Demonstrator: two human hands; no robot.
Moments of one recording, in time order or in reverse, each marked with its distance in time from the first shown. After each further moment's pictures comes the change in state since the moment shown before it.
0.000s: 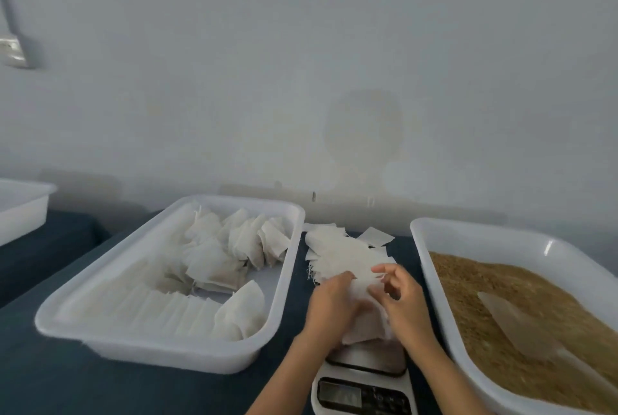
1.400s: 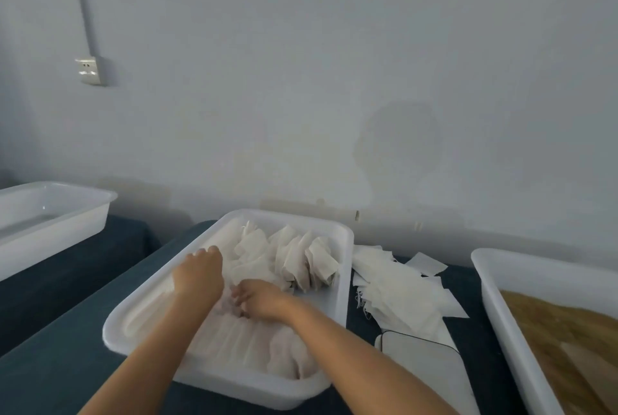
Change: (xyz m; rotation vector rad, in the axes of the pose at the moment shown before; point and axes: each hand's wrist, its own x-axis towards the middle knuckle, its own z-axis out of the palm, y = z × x) left_hand -0.003 -0.158 -0.211 0.808 0.117 -0.526; right_hand 0.030 -0.097 0.252 -0.435 -0.995 -0.038
